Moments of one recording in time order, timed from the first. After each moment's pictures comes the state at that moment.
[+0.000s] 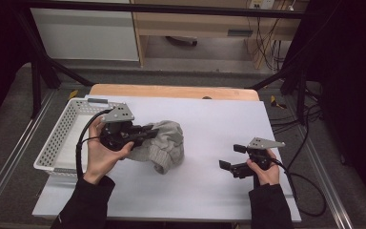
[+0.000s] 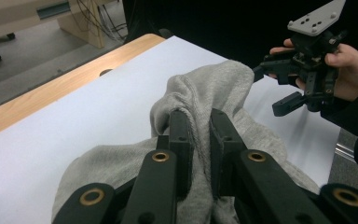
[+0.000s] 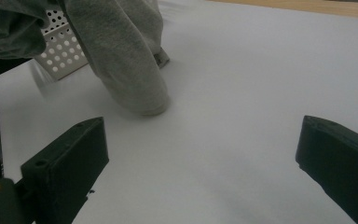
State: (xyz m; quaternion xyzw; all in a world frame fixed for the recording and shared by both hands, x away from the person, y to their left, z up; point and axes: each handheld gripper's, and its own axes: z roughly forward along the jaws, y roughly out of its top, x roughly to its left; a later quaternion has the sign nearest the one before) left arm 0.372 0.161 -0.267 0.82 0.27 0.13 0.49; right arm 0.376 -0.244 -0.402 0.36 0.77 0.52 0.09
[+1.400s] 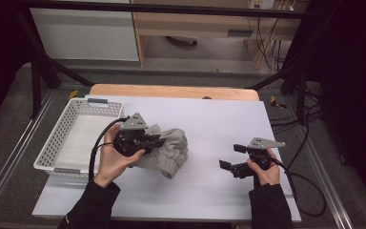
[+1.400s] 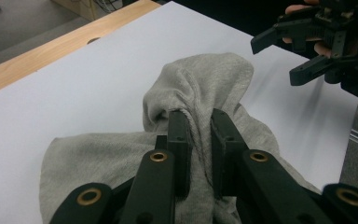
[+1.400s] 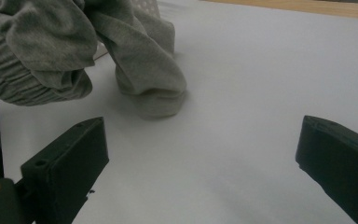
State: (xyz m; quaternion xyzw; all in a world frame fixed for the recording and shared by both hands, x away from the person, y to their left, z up) left arm 0.381 0.141 -0.305 0.84 0.27 0.11 0.45; right arm 0.376 -0.244 -0.401 0.36 0.76 0.52 0.09
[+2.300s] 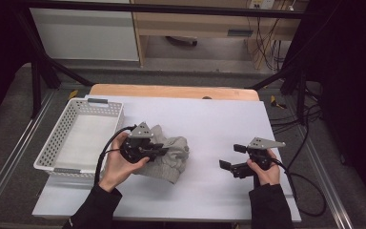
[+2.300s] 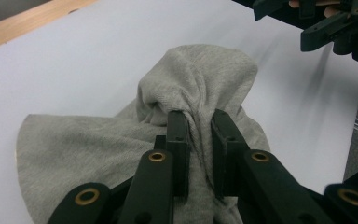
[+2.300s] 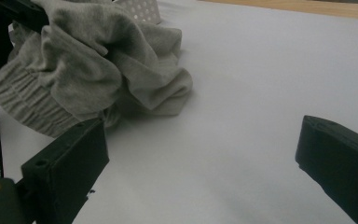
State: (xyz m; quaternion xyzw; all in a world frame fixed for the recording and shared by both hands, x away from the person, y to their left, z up) left arm 0.384 0.134 -0.340 0.85 0.27 0.09 0.43; right arm 0.376 -0.245 -0.401 0.36 0.76 0.52 0.09
